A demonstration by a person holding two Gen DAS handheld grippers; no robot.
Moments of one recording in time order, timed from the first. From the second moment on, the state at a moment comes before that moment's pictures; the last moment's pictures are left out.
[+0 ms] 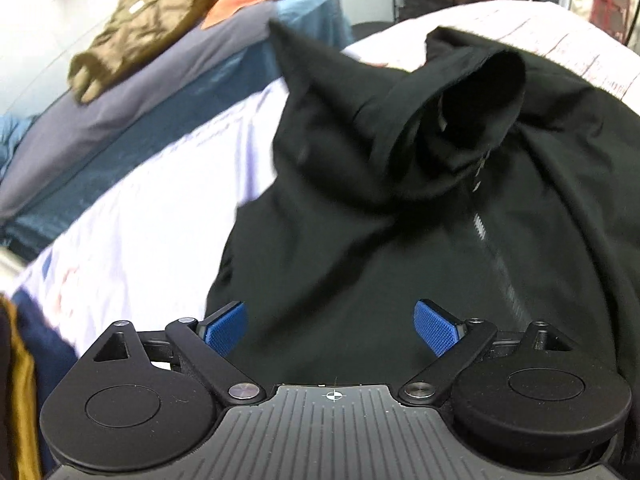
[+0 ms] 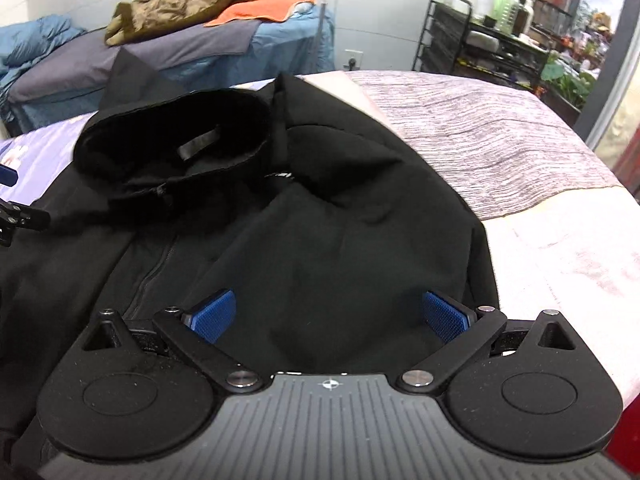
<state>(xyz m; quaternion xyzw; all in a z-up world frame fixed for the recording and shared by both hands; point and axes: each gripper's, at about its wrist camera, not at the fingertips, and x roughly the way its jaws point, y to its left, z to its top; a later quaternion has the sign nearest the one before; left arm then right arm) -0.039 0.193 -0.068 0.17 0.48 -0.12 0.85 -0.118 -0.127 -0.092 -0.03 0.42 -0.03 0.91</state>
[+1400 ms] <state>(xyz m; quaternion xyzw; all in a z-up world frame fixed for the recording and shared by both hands) -0.107 0.152 -0.106 0.22 0.52 -0.22 0.79 -0.155 -0.129 -0.072 -0.04 0.44 -0.10 0.89</state>
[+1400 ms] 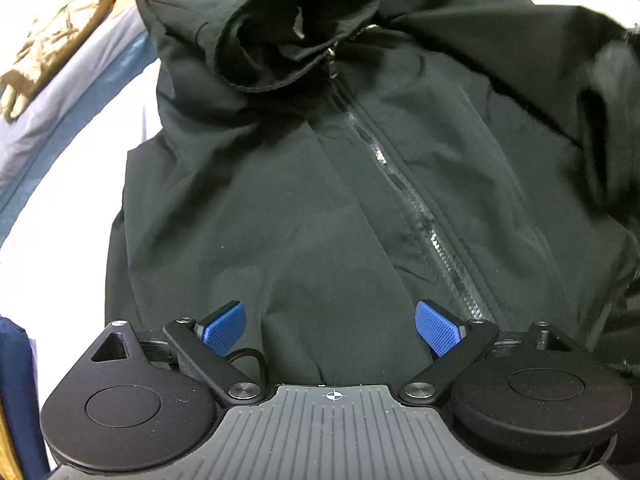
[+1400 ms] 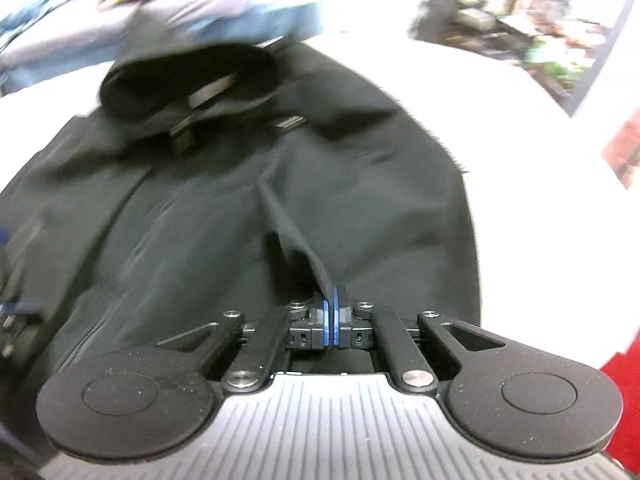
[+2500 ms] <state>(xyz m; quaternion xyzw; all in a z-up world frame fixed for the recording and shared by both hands) -0.101 0.158 -0.097 0.17 0.55 -0.10 0.81 0.057 -0.438 -0.058 -0.09 0.41 -0.35 0.84</state>
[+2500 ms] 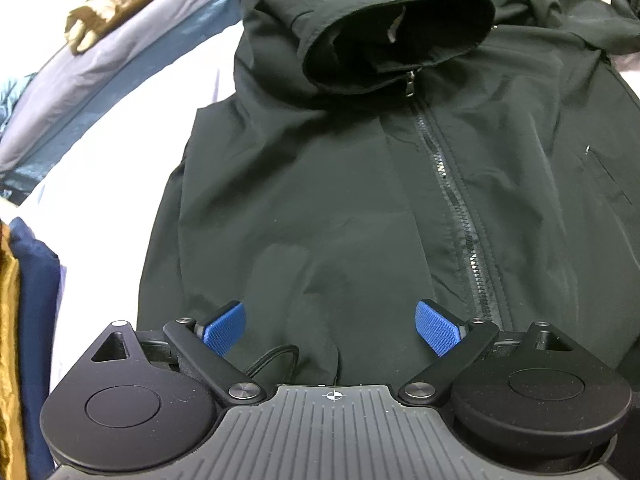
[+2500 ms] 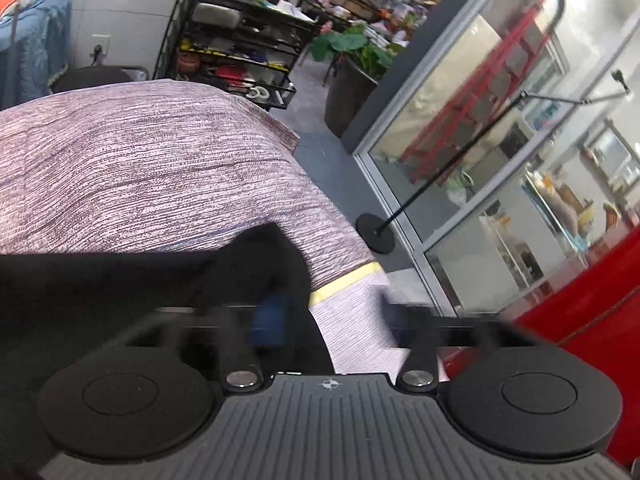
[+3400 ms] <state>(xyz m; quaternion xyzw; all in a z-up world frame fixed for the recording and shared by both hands) -0.133 0.178 -0.095 0.13 0.56 -0.04 0.82 0.034 -0.075 -0.165 -0.14 0.45 0.20 0.86</state>
